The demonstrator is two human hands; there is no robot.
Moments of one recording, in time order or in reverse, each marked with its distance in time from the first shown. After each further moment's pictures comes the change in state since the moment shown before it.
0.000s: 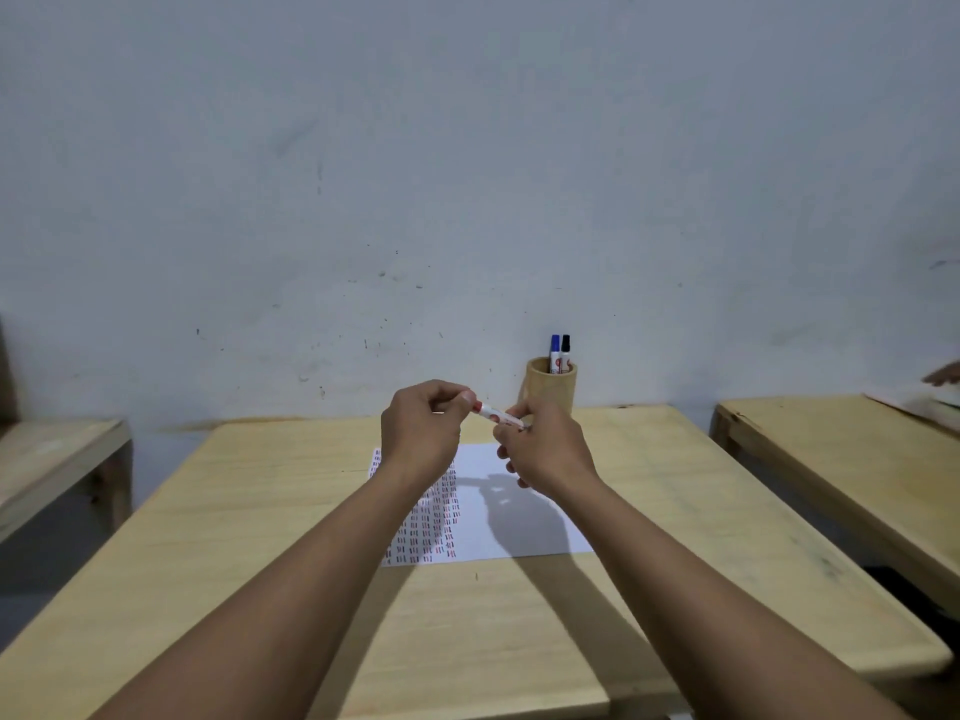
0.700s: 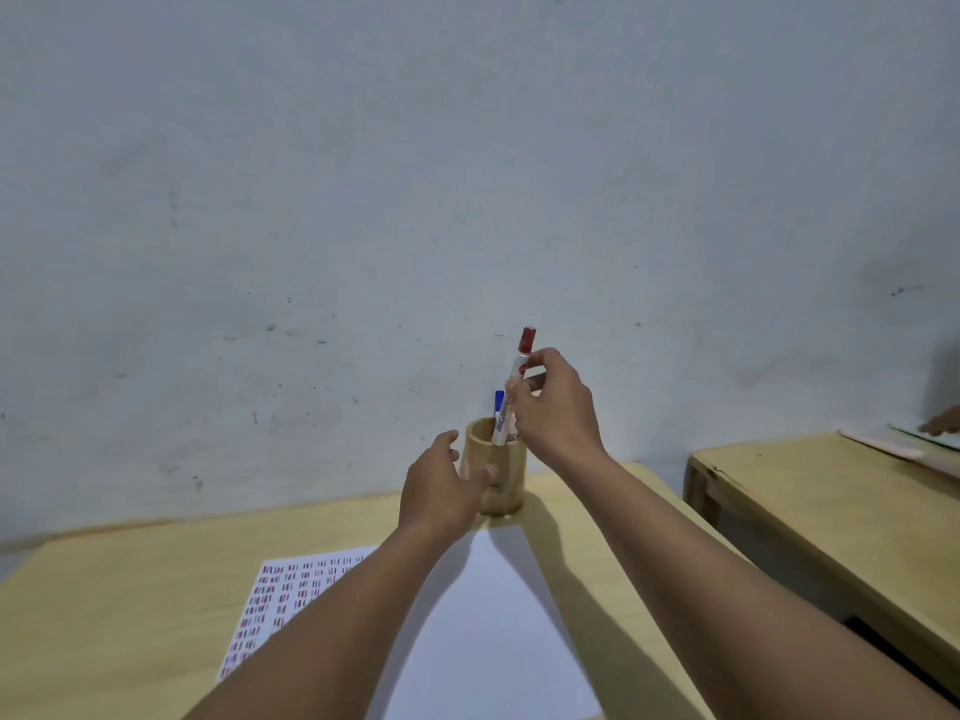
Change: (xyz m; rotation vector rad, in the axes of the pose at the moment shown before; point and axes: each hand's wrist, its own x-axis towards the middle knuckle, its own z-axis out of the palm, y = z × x) left_hand 0.089 -0.031 0.138 0.210 -0.236 -0.053; right_hand 0.144 0.015 -0.069 0.035 0.312 -0.213
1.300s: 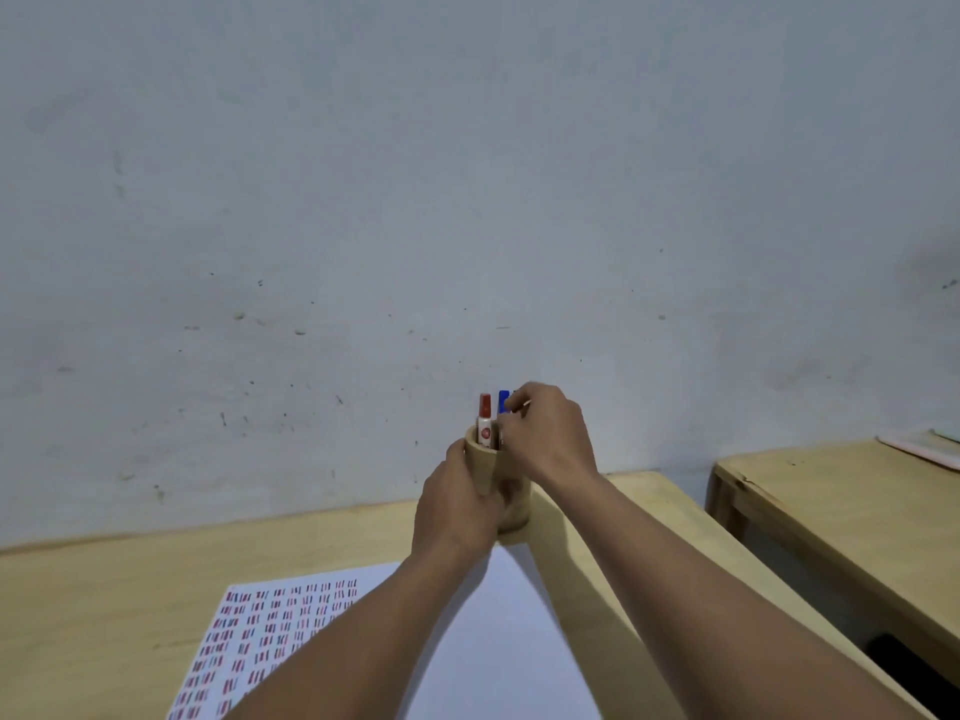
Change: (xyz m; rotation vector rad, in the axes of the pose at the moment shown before) left_hand 0.018 -0.002 0.030 -0.031 0.005 0.053; right_hand 0.036 0.050 0.046 -0.237 -0.076 0.089
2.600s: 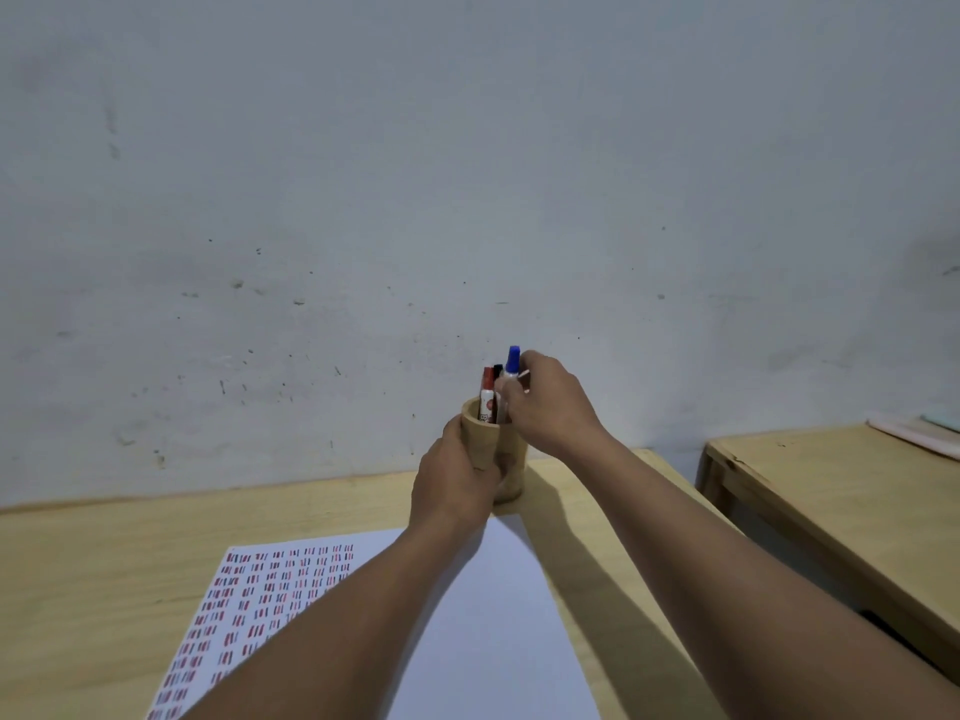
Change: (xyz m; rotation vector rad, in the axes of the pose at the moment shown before) left_hand 0.001 -0.006 0.007 -0.009 0.052 -0.001; right_hand -0.004 -0.007 -0.020 0.024 -0.149 -0.103
